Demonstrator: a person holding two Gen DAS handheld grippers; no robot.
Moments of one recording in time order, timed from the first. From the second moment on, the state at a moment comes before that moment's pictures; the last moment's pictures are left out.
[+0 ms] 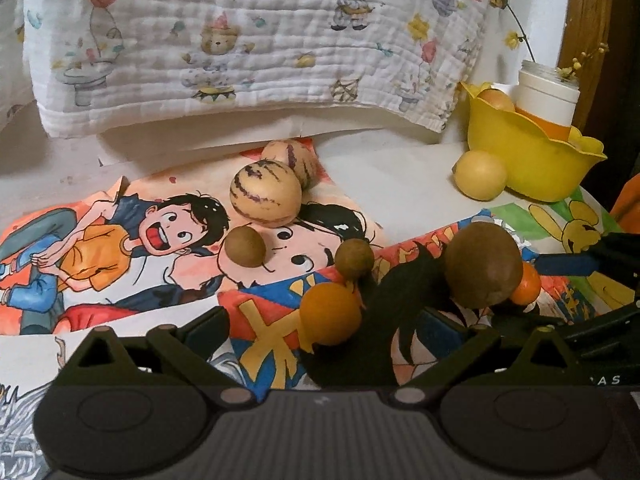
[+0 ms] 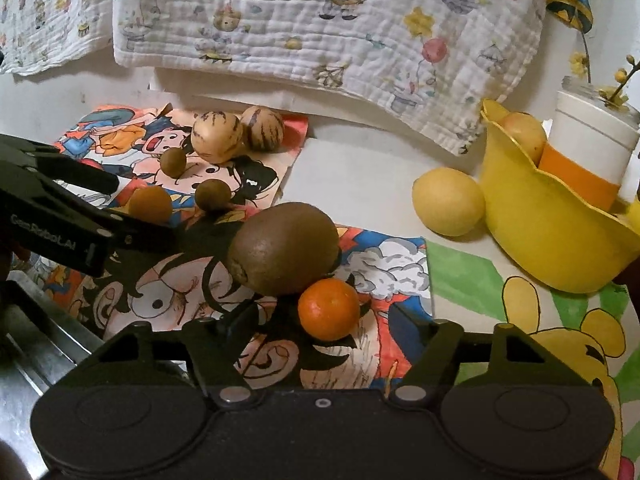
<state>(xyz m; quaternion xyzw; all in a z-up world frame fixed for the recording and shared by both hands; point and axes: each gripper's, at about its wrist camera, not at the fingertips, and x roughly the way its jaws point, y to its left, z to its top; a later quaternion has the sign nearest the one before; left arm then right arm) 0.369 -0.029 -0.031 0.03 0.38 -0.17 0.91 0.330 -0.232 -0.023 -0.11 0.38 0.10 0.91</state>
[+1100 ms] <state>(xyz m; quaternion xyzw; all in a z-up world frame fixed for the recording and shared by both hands) 0.340 -0.025 -0.025 0.01 0.39 -0.19 0.90 0.299 -0.237 -0.016 -0.04 0.37 0.11 0.92</state>
